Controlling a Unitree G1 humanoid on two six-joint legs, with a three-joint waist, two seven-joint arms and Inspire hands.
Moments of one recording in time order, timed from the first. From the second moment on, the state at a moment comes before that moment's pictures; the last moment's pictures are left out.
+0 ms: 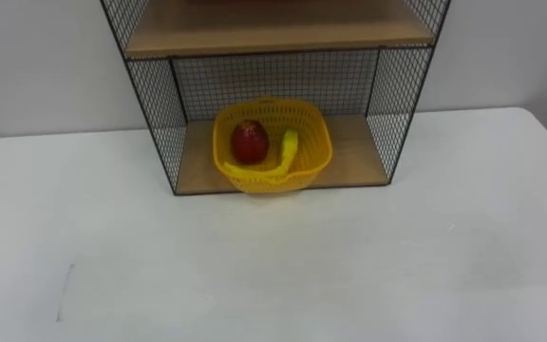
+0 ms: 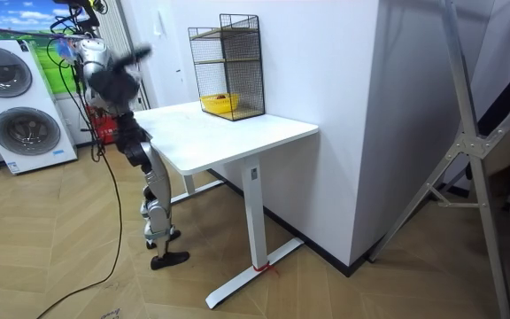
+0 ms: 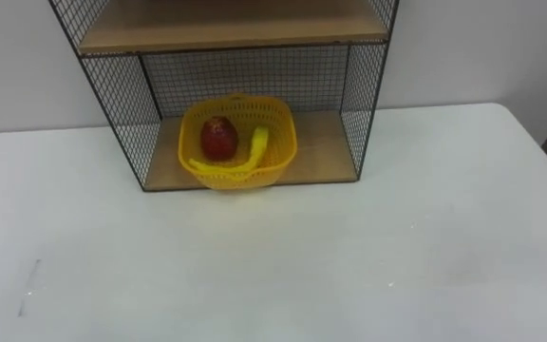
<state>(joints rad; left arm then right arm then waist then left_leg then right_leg) 0.41 0.52 1.06 0.12 -1.02 -0.33 1.12 0.34 -0.63 -1.01 0.15 1.06 -0.23 -0.97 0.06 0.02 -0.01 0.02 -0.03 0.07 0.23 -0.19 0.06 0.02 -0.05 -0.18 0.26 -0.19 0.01</state>
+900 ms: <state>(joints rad) 0.32 0.21 0.51 1.12 -0.62 -0.10 0.54 0.23 -0.26 -0.46 1.23 0.83 -0.06 -0.61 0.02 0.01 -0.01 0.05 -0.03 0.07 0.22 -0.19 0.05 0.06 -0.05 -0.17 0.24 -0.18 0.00</state>
